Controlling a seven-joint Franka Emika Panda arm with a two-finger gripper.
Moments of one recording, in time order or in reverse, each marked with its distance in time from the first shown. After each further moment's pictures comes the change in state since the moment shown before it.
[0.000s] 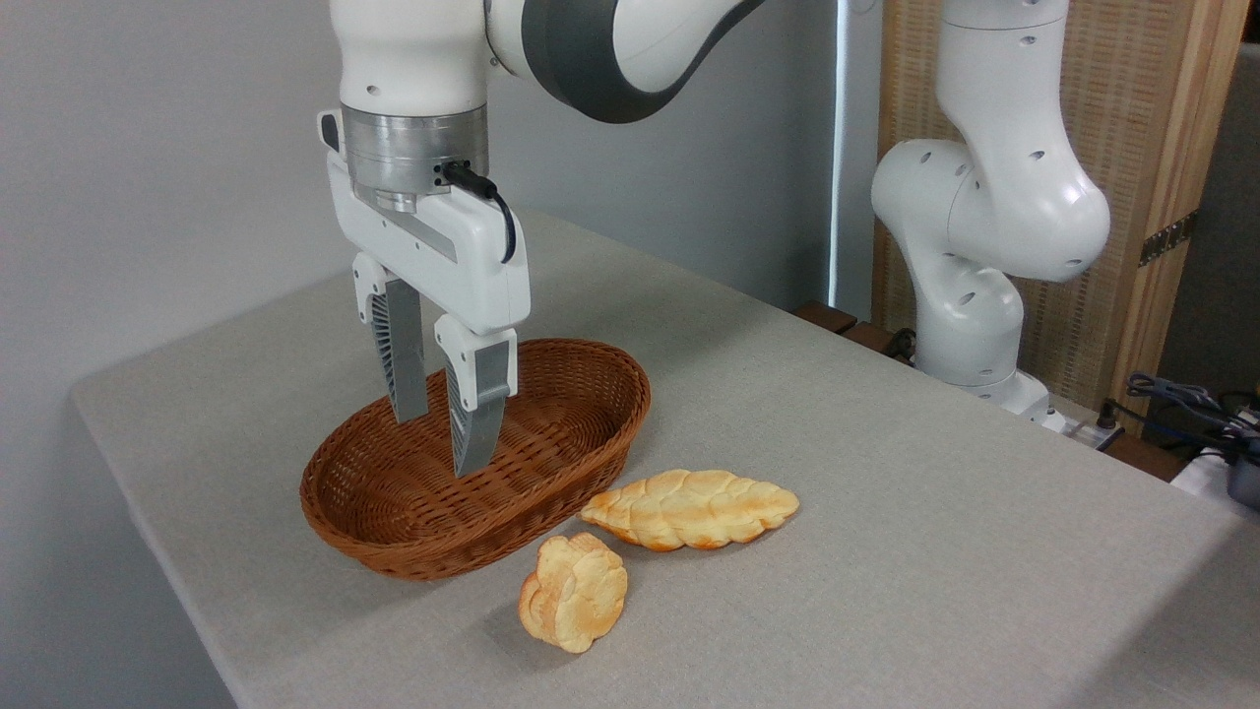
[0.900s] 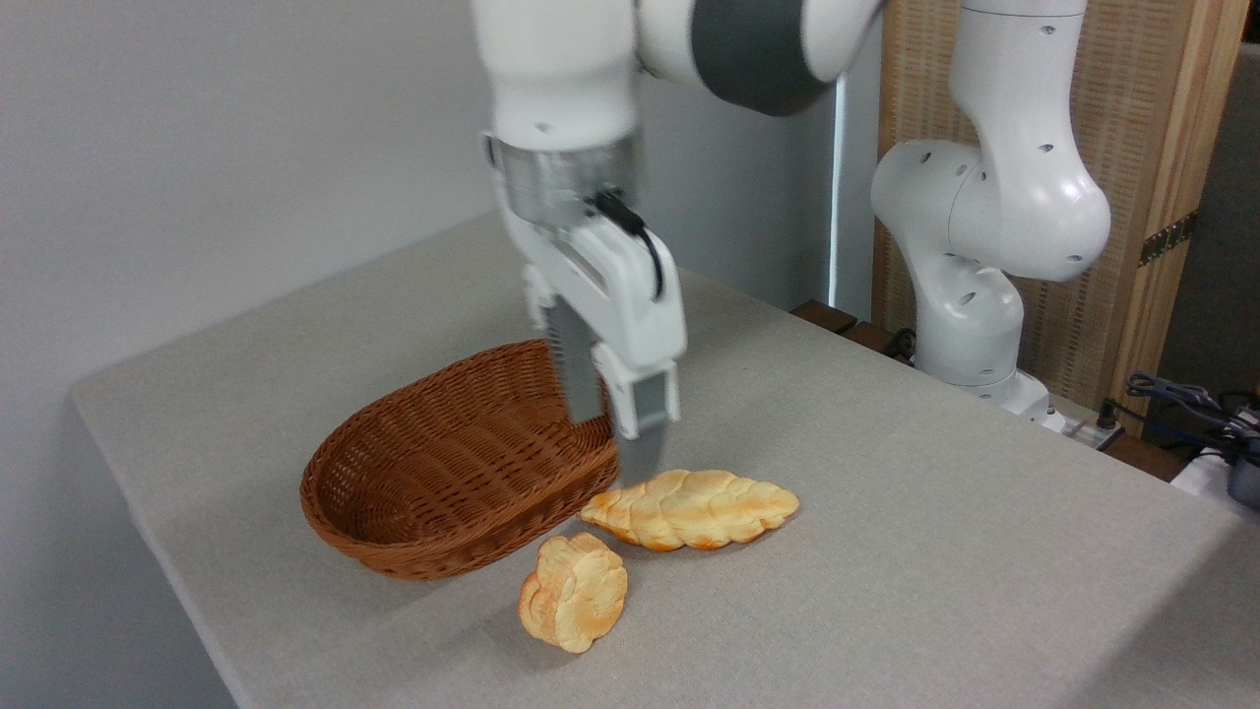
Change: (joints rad) arm 0.014 -0.161 0.142 -0.193 0.000 -0.159 0.402
